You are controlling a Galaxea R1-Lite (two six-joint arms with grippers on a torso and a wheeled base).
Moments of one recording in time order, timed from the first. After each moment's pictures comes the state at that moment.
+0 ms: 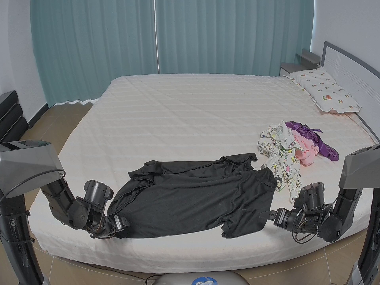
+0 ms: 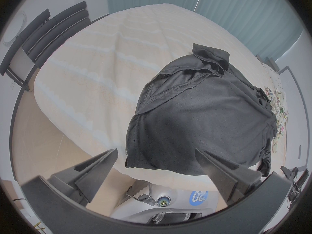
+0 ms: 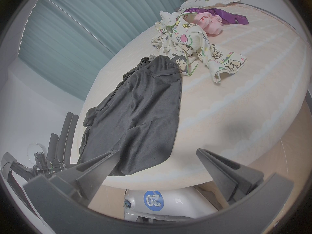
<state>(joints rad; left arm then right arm) -0.21 2.19 -0.63 -0.43 0.08 -0.62 0.28 2.20 -0.35 -1.09 0.11 0.68</state>
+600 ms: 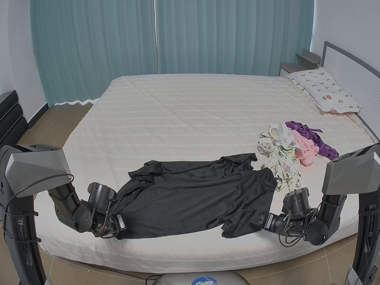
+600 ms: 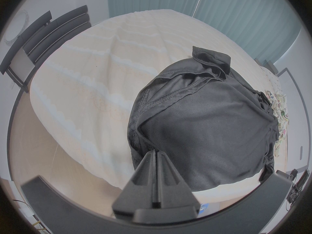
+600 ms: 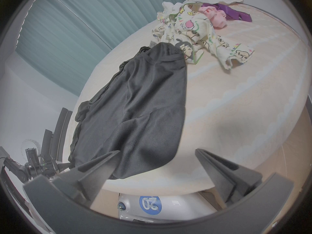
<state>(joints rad) -0.22 2.26 -0.63 -0.56 0.10 -0.62 0.36 2.33 -0.46 -1.09 0.02 0.69</state>
